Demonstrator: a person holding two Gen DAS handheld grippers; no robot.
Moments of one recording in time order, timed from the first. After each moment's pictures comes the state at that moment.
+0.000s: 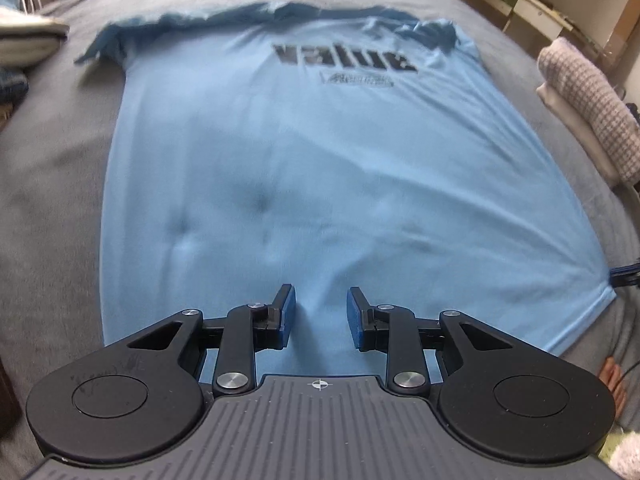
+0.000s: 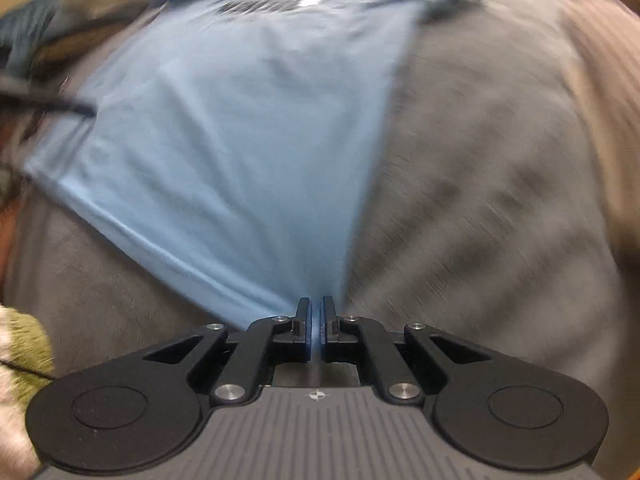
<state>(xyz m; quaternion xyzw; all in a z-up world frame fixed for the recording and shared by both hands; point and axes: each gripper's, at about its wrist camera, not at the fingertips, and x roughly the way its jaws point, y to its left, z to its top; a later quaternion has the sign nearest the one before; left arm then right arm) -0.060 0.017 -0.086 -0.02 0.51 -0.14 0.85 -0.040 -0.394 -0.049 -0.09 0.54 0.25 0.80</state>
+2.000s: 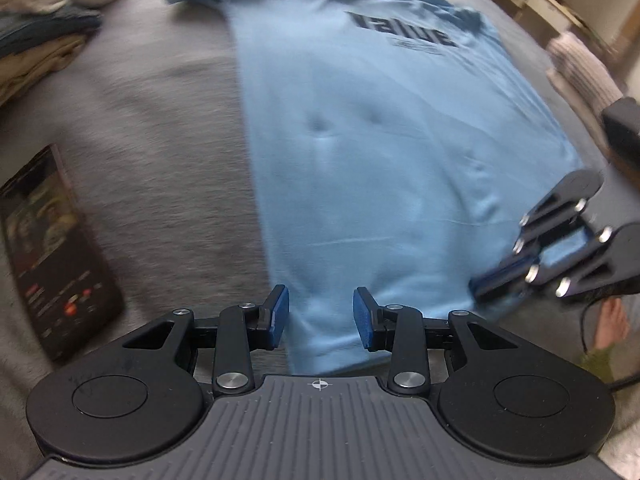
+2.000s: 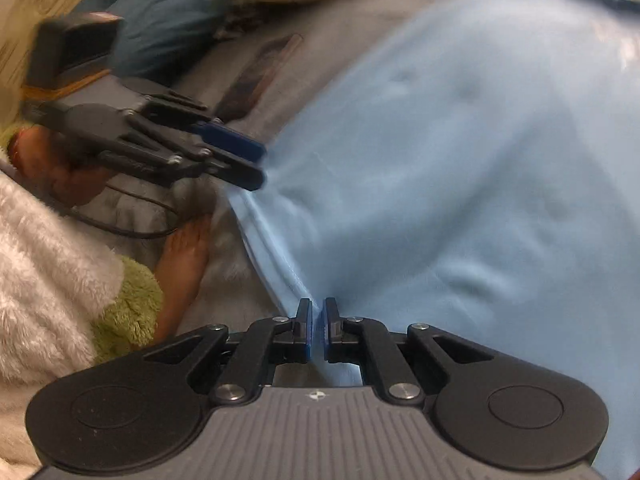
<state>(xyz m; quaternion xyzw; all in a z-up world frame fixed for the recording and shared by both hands) -0.114 0.116 -0.087 -0.04 0.54 -0.13 0.83 -0.026 -0.114 -0.058 -0.07 0.53 0.53 0.66</state>
